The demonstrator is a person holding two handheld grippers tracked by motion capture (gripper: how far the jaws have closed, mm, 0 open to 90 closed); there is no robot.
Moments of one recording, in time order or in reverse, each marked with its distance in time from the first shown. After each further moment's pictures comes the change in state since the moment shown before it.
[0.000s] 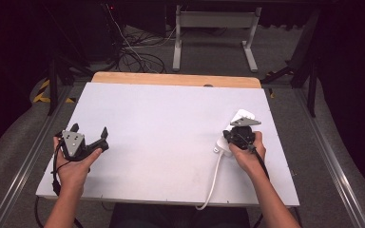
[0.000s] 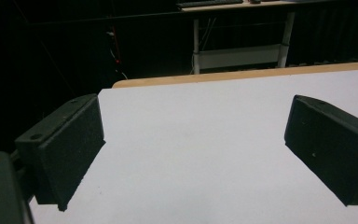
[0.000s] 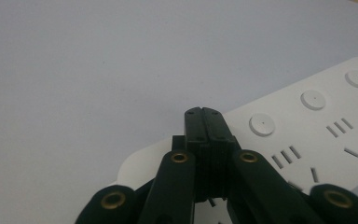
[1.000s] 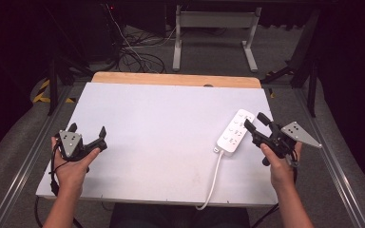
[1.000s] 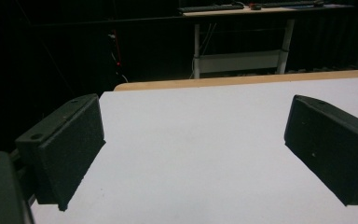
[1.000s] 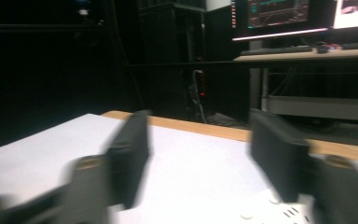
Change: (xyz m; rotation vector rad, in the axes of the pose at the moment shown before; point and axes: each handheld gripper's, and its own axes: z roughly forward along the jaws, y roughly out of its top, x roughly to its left) left arm 0.004 0.002 -0.003 -0.014 0.001 -0.020; right arm -0.043 -0.022 -0.091 -0.670 0.085 0.115
